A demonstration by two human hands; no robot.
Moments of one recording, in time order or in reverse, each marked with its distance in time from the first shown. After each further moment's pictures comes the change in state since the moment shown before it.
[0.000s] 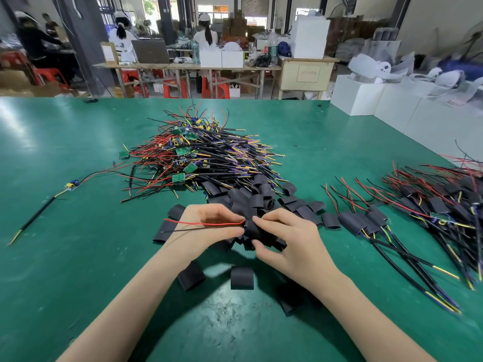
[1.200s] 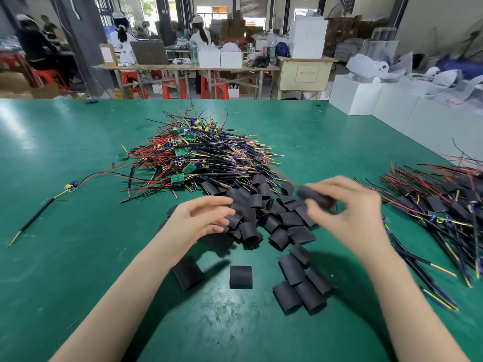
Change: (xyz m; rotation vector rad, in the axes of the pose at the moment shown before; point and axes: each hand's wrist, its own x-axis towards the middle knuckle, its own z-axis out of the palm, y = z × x) left_hand 0.012 -0.018 -0.017 -0.272 -0.036 -0.053; right_hand 0.017 0.037 -0.065 -0.069 0.200 0.146
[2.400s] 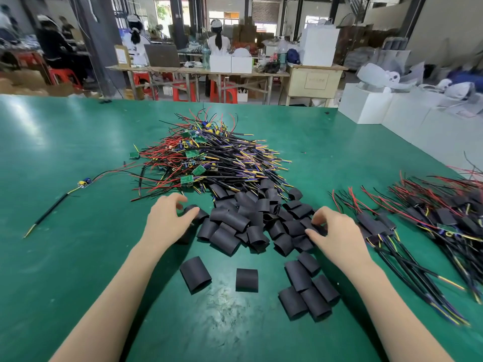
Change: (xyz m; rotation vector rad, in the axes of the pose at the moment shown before) left_hand 0.021 -0.018 -0.056 1.024 0.497 0.038; right_hand -0.020 0.031 0.037 -0.318 -0.402 0.393
